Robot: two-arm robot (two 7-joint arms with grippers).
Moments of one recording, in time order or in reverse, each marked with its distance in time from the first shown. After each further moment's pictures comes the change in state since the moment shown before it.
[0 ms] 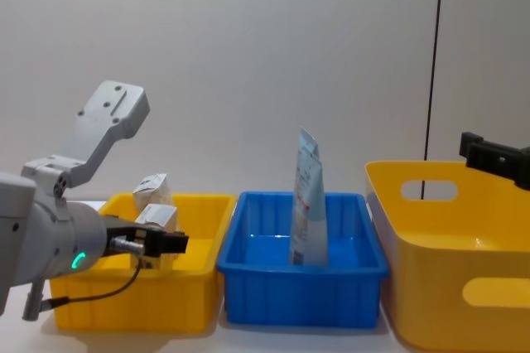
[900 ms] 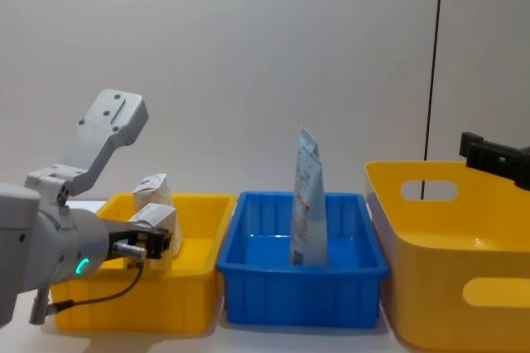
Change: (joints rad) left arm -0.029 -0.026 -0.018 0.088 0.017 -0.066 -0.022; right arm 0.000 0.000 0.000 0.000 0.000 0.000 0.000
